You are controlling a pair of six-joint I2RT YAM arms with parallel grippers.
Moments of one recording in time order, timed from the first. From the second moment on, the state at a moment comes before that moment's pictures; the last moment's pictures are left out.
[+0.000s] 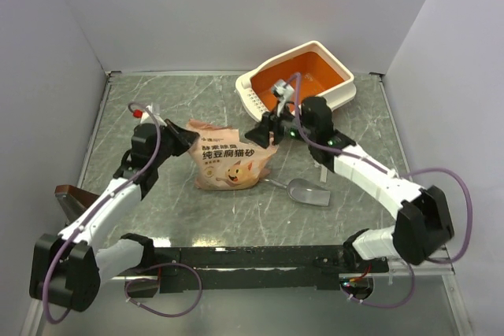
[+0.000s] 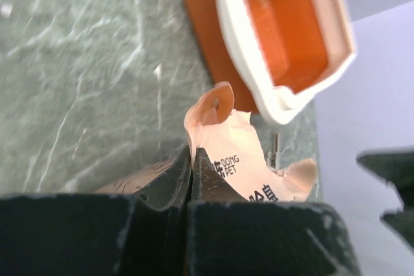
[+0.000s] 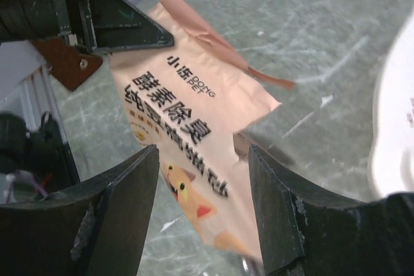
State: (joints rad) left arm -0.26 1.07 0.65 0.09 0.14 -0.84; right arm 0.54 1.32 0.96 0.12 -0.52 0.22
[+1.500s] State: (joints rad) left arm -0.25 0.95 0.32 0.94 0.69 -0.76; right arm 0.70 1.93 1.89 -0.91 -0.89 -0.79
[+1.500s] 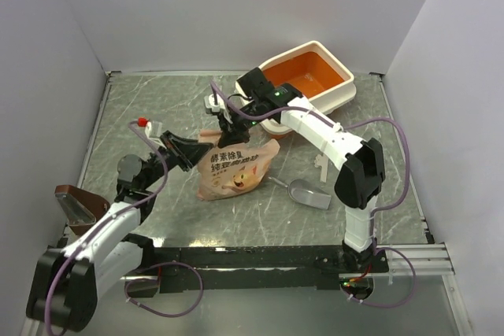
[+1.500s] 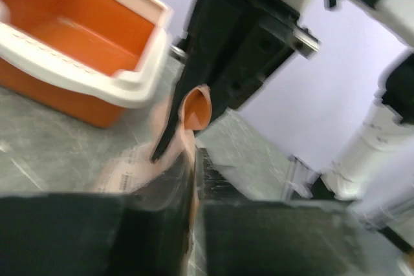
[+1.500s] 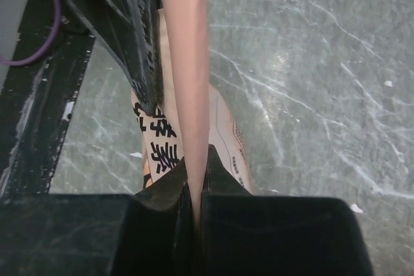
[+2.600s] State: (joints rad) left arm -0.25 0.59 0.81 -0.26 -0.13 -0.61; right arm 1.00 1.97 2.10 -0.85 0.22 -0.25
